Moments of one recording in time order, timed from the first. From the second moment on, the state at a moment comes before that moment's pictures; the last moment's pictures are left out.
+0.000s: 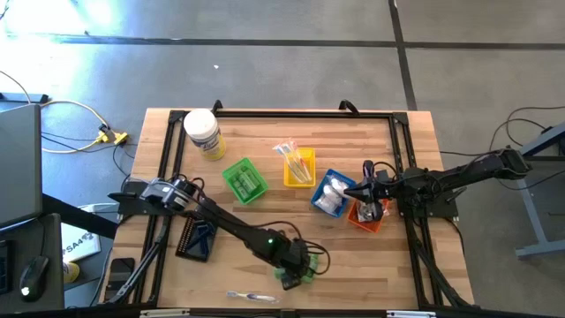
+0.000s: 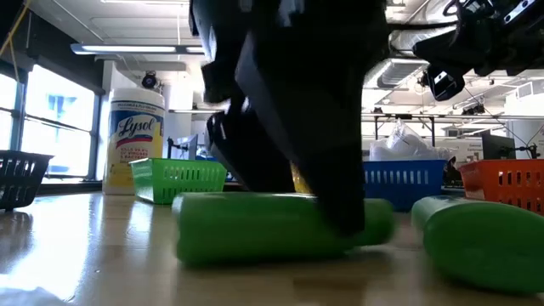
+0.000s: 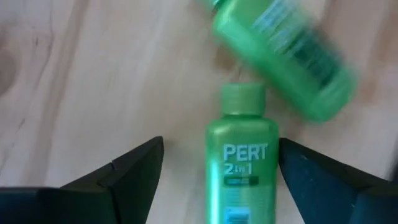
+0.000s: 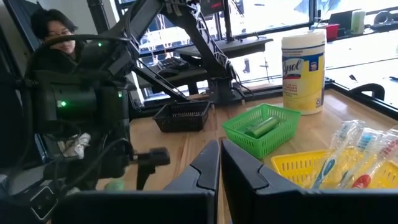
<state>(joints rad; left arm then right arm) -0.44 2.24 1.77 -0.65 -0.06 -0.79 0.18 0.56 0.11 0.45 0.13 0.19</state>
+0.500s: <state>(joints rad) -0.44 2.26 1.77 -0.79 -0.01 -0.42 0.18 0.56 0.11 0.44 0.13 0.19</state>
